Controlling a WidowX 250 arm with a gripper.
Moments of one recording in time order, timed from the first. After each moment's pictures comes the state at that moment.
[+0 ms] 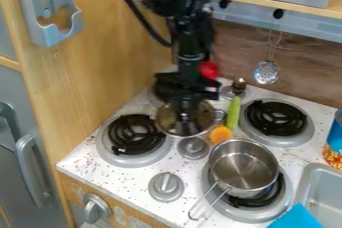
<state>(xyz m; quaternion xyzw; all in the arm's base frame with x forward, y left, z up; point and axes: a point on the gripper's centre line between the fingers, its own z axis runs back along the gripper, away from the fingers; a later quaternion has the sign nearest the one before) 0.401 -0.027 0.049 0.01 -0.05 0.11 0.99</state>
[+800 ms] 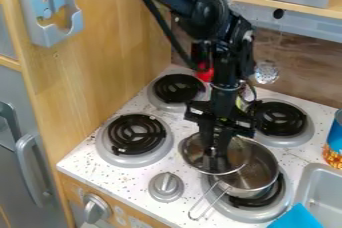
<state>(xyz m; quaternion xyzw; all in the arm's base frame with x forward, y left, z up) 0.364 -0.086 0.035 0.01 -0.01 0.03 1.00</state>
